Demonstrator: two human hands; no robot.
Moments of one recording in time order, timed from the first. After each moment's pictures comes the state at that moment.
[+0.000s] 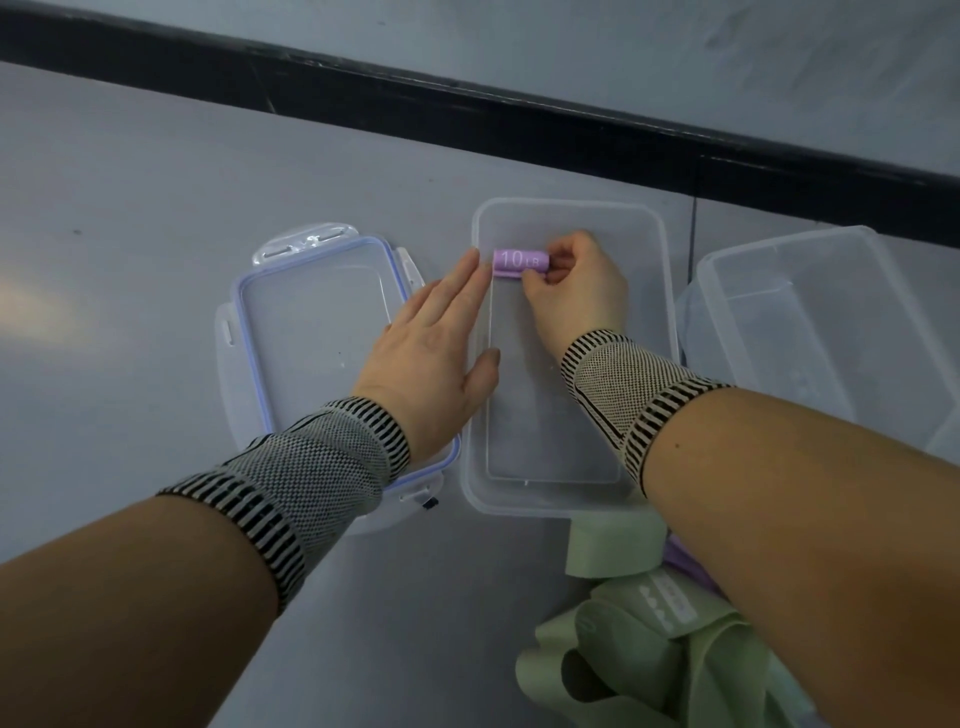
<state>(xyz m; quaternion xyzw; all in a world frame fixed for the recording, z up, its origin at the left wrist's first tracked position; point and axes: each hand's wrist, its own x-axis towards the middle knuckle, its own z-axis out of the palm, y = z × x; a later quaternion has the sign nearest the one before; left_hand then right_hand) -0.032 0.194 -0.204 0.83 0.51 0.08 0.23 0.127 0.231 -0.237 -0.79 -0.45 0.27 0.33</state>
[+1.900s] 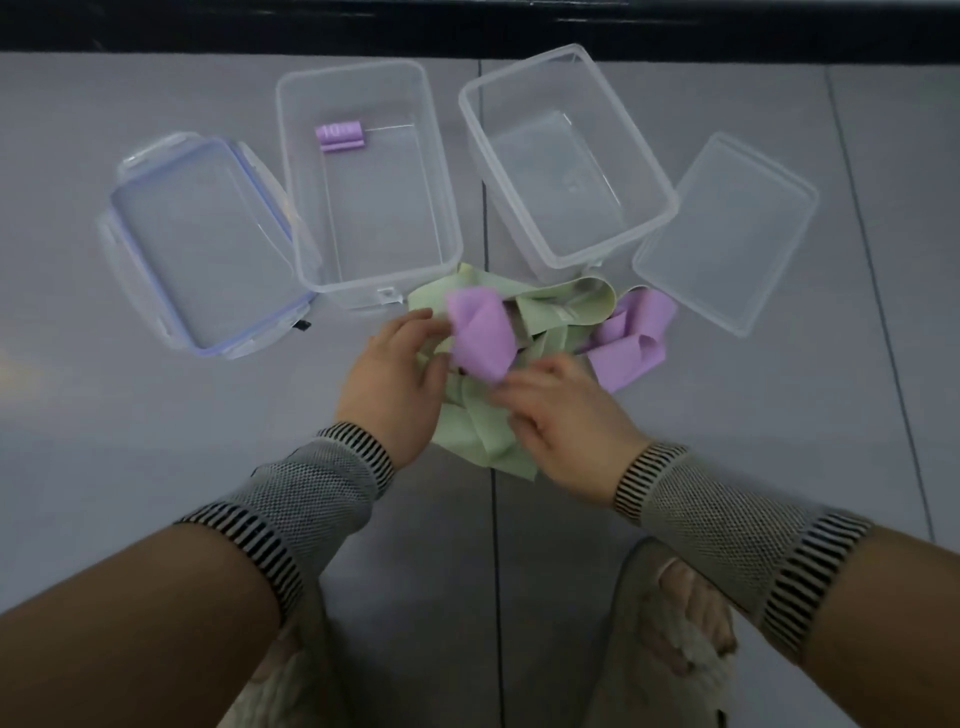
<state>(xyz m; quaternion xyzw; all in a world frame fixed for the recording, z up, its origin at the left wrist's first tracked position) 0.031 -0.021 -0.161 0.75 0.55 0.13 0.35 0.192 -0.108 -0.164 -0.63 -0.72 0.23 0.16</state>
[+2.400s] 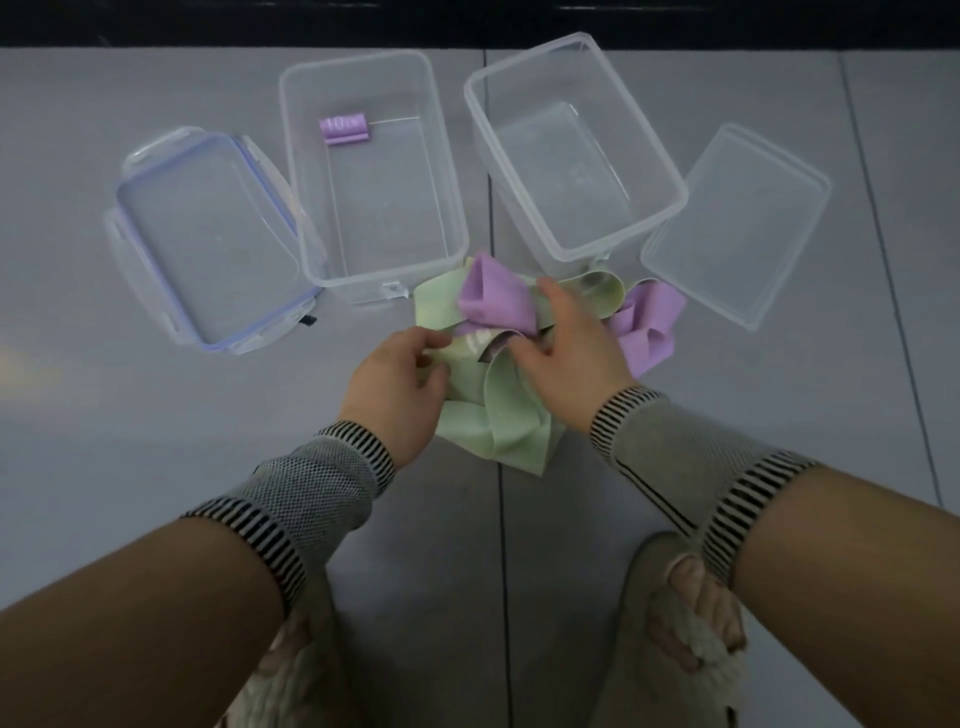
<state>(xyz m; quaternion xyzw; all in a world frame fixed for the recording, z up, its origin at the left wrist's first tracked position) 0.026 -0.023 -0.160 0.71 0.59 0.07 0.38 0.193 -0.064 -0.170 -0.78 -0.48 0.32 0.25</state>
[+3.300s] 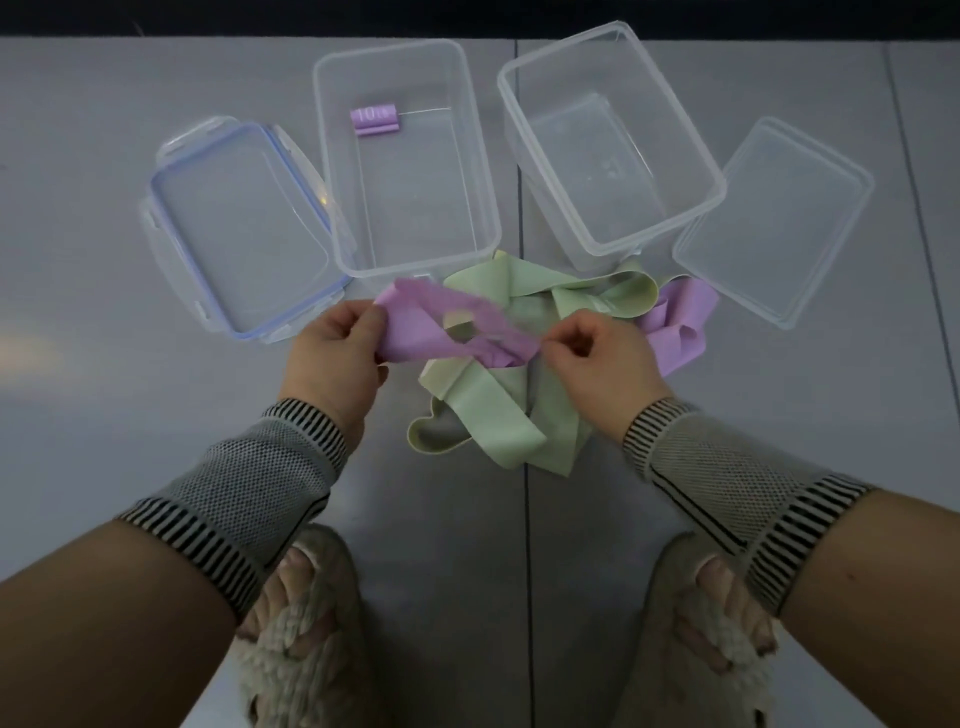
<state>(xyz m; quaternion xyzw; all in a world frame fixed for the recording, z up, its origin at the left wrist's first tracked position) -0.009 0.002 -0.141 0.39 0.68 0.26 0.56 0.181 -0.072 -0.167 -0.78 -0.39 0.37 0.31</state>
